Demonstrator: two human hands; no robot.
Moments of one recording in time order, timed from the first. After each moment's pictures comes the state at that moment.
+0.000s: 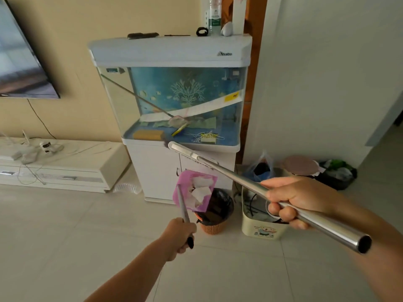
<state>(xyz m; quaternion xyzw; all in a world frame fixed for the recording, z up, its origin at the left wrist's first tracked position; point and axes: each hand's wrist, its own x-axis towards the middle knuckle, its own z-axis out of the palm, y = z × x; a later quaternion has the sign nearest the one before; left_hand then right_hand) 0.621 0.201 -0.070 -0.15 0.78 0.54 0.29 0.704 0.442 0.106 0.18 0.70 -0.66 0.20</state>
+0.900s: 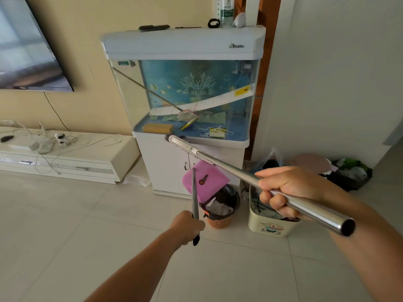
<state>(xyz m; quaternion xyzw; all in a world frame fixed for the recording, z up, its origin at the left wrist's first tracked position) 0.622 0.206 -0.065 -0.09 0.88 0.38 0.29 0.694 0.416 0.115 0.15 0.68 -0.67 0.23</state>
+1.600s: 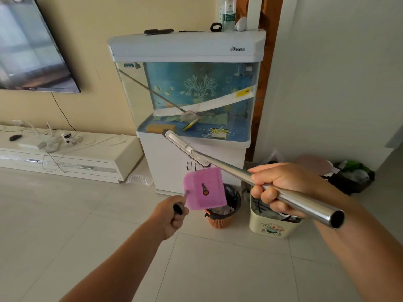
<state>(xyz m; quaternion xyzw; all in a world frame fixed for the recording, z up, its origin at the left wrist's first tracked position) 0.632 0.170 -0.035 -0.21 0.58 0.74 0.26 0.711 0.408 0.128 0.13 0.65 -0.70 0.27</state>
